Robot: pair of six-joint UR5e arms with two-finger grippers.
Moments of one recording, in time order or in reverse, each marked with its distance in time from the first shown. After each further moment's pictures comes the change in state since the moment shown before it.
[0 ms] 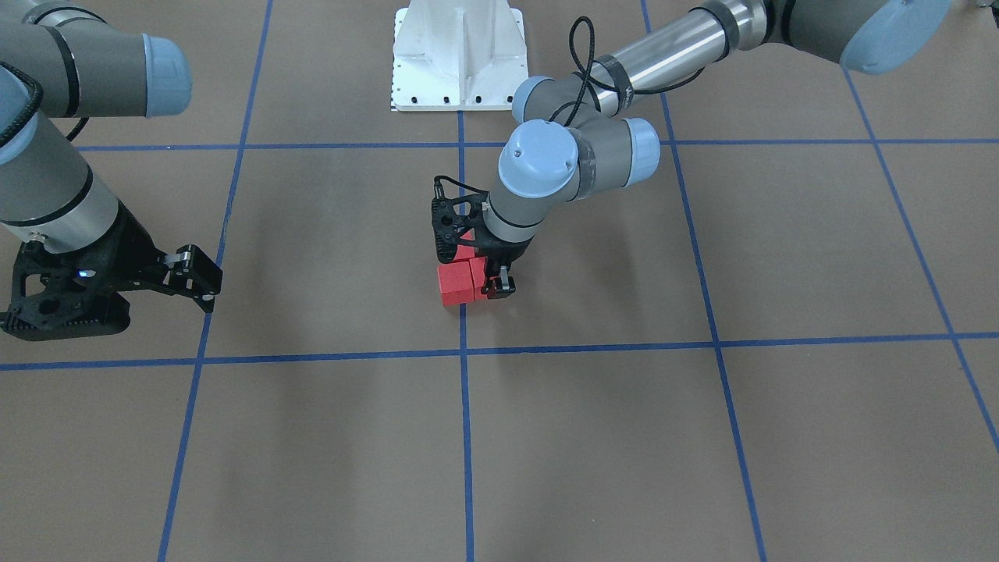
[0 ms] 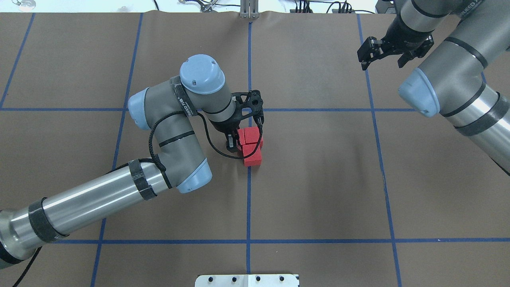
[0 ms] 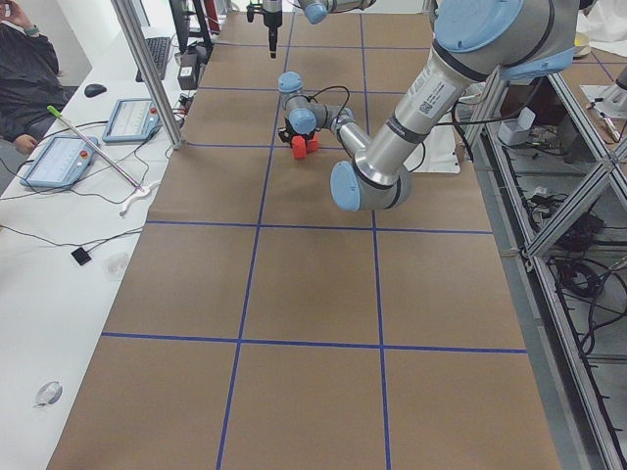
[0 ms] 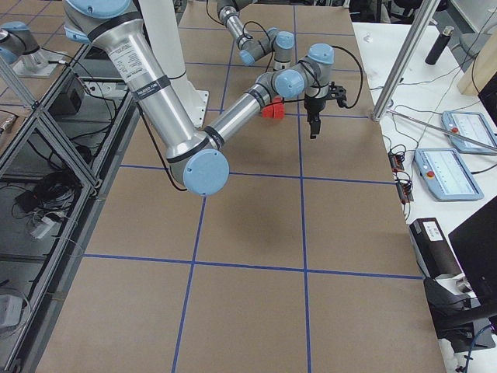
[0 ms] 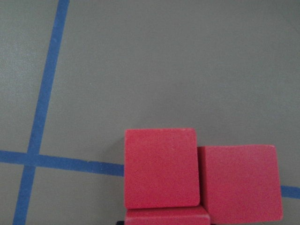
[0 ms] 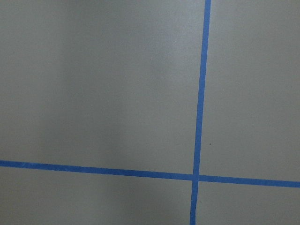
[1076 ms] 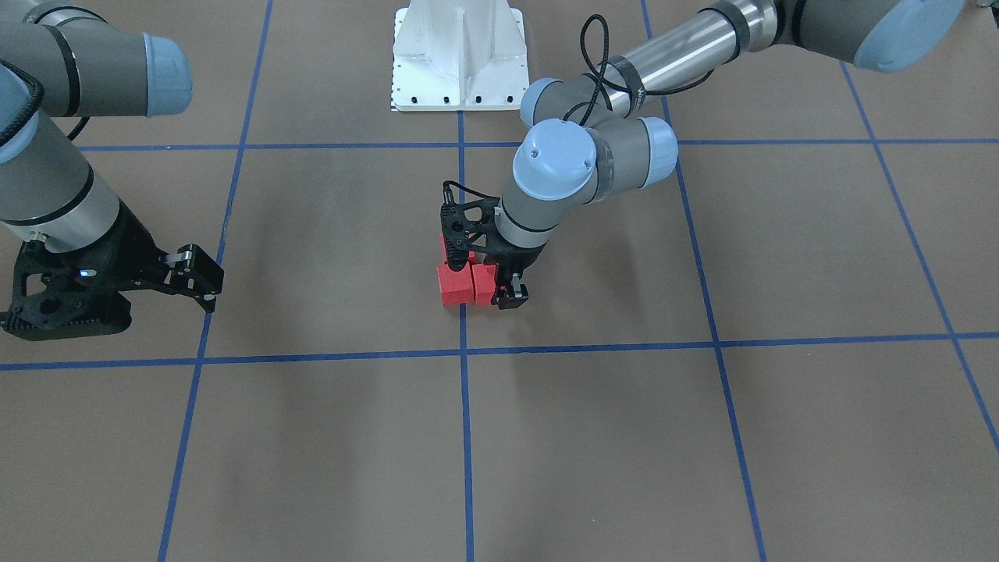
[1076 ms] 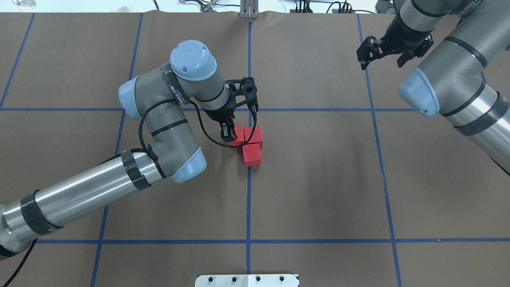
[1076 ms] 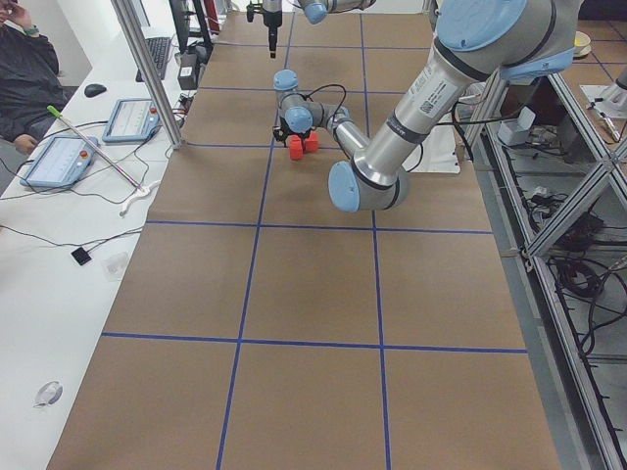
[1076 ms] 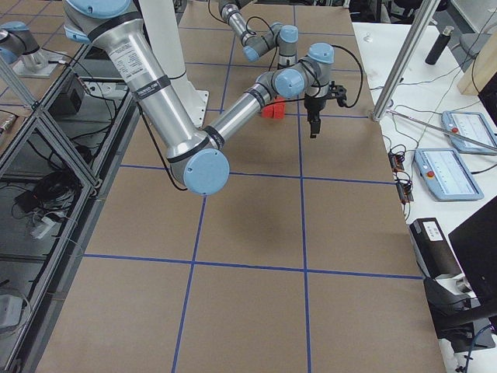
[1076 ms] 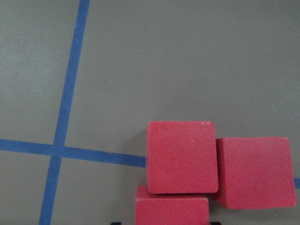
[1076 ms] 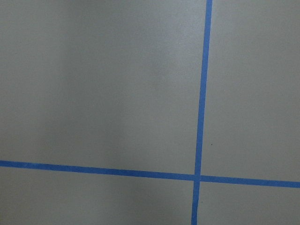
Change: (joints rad) left arm -0.046 0.008 -0.032 0.014 -0.005 0.010; right arm -0.001 0.003 0.000 0.000 0.001 0.002
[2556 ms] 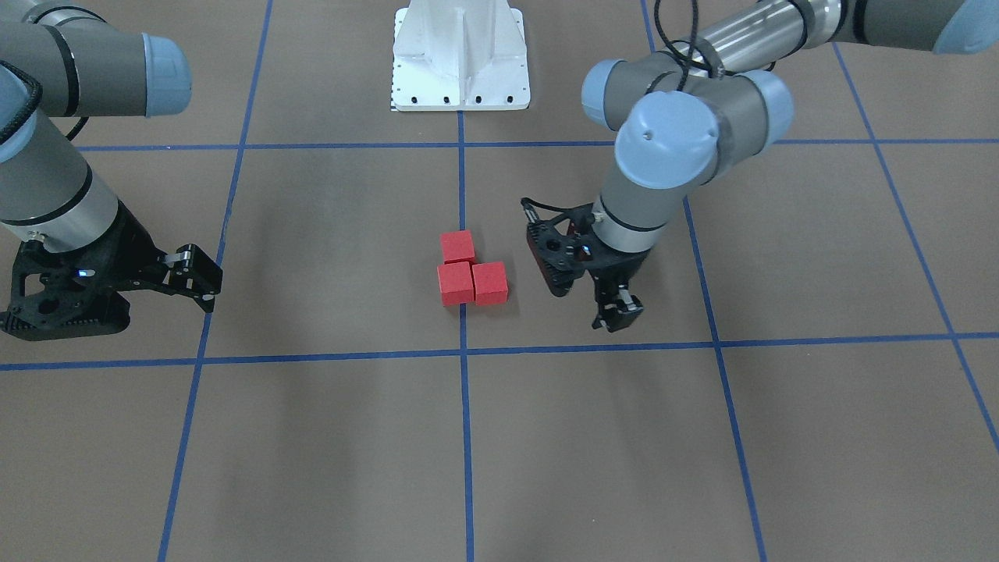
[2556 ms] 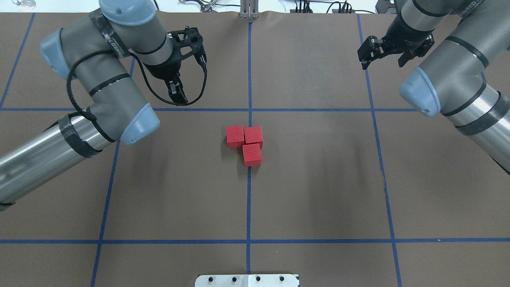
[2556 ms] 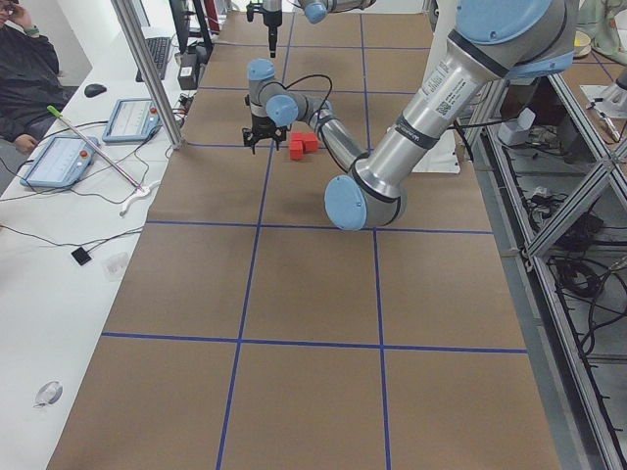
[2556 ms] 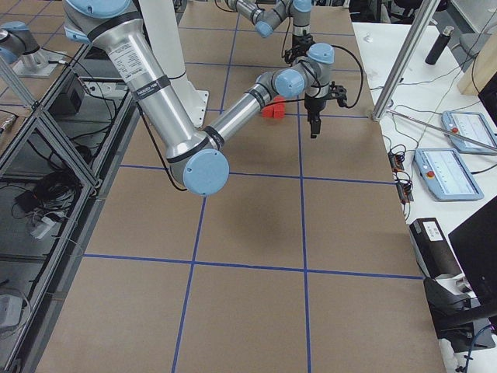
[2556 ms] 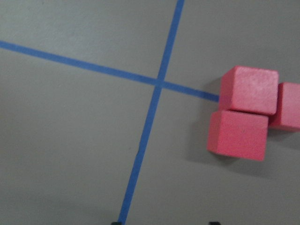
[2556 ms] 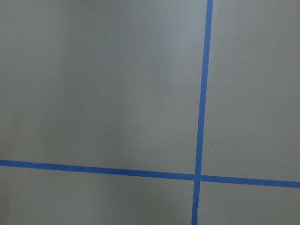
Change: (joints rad) left arm -0.208 0.141 -0.203 0.247 0.006 0.011; right arm 0.010 -0.004 0.000 0.000 0.002 -0.006
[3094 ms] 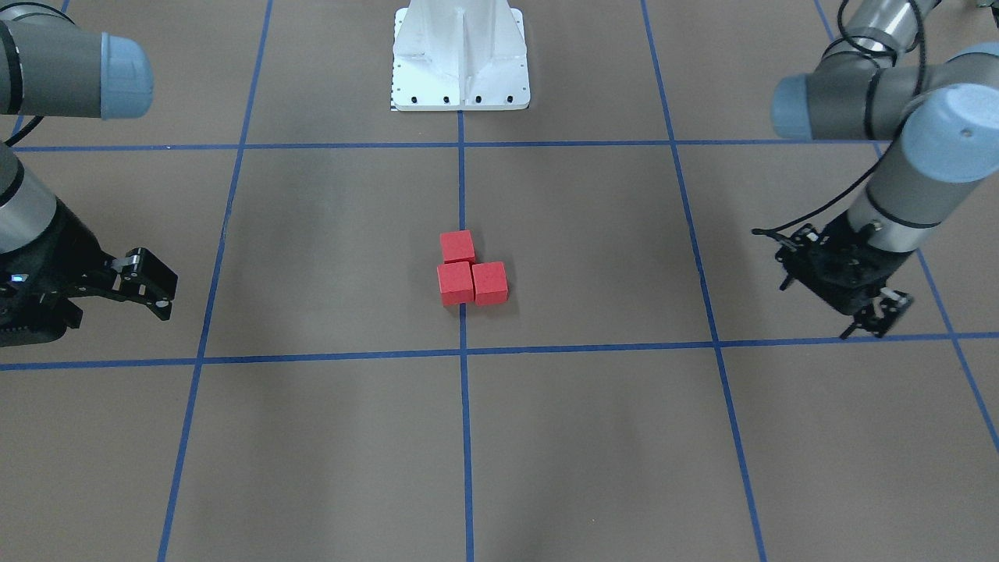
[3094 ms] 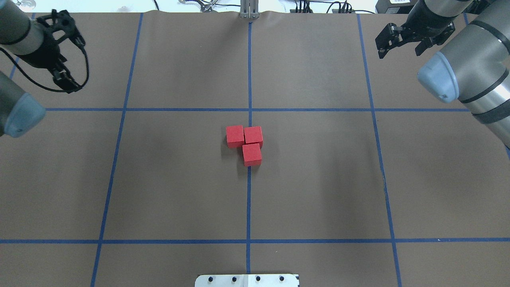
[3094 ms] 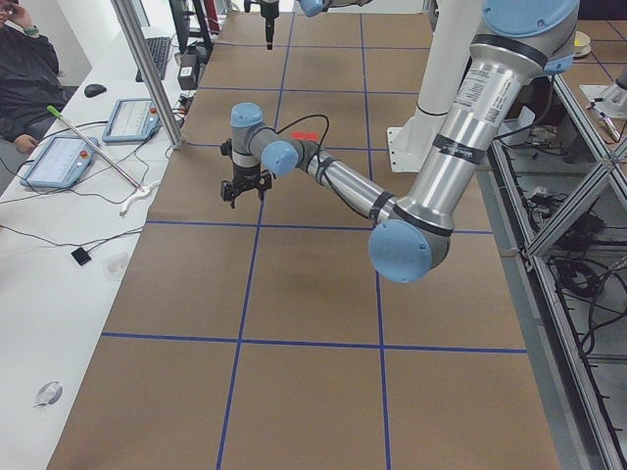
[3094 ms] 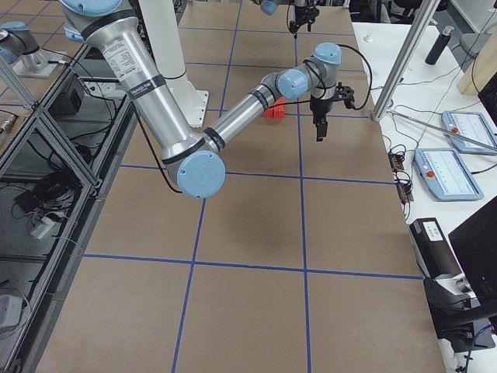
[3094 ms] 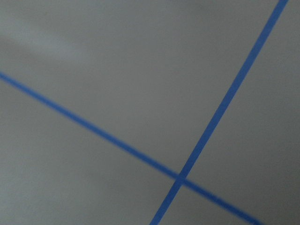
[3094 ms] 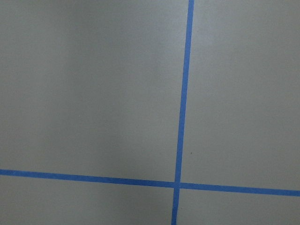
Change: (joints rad) left arm -0.248 0.367 -0.148 -0.061 0.000 0.012; right arm 0.077 -0.024 -0.001 -0.010 0.029 -0.104
